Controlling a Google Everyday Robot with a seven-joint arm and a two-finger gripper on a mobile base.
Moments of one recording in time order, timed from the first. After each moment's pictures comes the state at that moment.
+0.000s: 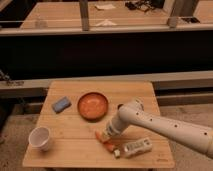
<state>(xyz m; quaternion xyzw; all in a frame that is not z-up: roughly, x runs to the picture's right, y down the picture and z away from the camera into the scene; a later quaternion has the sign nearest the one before) 0.012 0.254 0.769 -0.42 -0.04 0.46 0.78</state>
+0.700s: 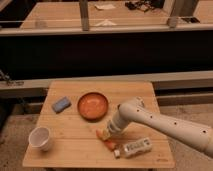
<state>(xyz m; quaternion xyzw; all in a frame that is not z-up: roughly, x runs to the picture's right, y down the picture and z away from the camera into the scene) 0.016 0.247 0.774 -0.43 -0.04 0.46 0.78</state>
